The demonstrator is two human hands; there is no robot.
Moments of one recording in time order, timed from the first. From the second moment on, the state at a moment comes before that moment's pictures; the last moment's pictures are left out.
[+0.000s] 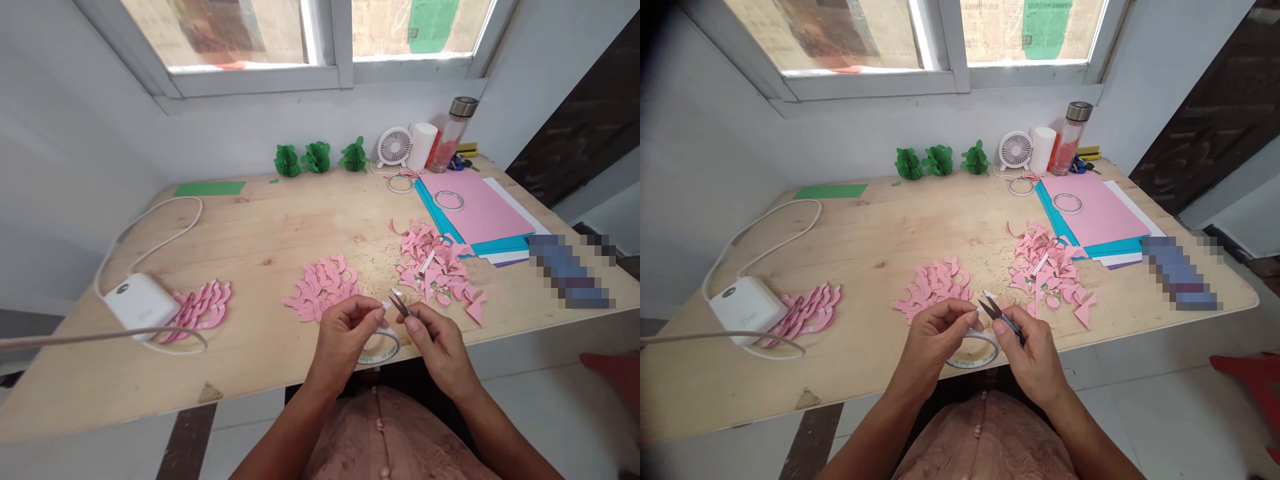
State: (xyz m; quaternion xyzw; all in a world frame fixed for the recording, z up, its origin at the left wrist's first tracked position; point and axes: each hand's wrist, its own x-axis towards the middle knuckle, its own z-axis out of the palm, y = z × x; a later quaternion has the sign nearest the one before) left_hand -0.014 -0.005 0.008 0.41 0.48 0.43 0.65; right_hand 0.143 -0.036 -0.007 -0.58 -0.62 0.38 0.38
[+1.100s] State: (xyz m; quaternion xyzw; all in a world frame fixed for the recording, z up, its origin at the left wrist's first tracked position) left_hand -0.018 -0.007 0.006 0.40 0.46 0.44 0.66; right_hand 0.138 -0.042 -0.011 -0.56 -0.62 0.42 0.36
